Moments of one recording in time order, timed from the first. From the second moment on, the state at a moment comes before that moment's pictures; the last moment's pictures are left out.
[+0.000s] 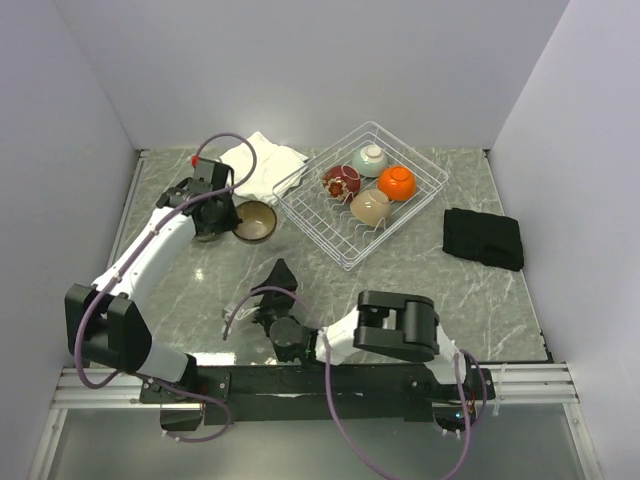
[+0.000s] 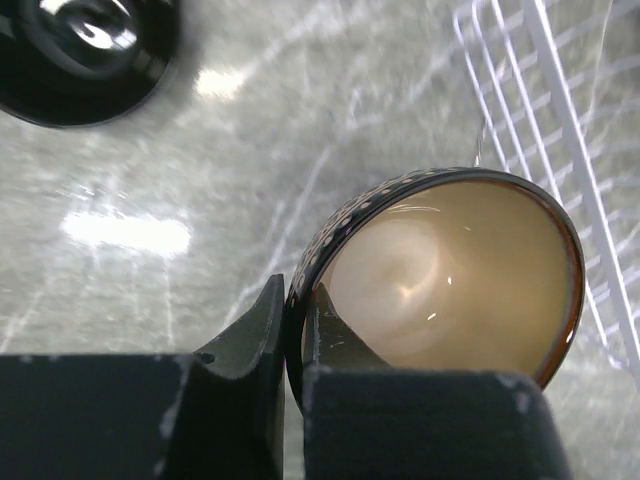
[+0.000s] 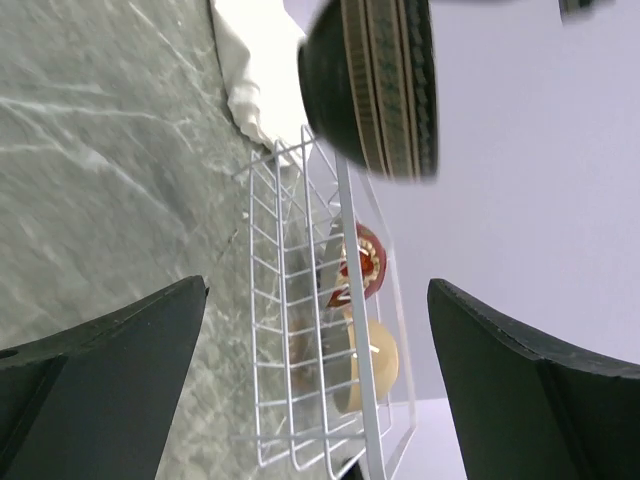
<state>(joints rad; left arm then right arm) -0.30 1.45 1.27 -0.76 -0.11 -0.56 1.41 2.13 0.95 1.24 1.01 -1.34</state>
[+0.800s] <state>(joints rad) 0.03 1.40 1.11 -0.46 -0.23 -0.58 1.17 1.42 0.97 -0.08 0.63 -0.26</state>
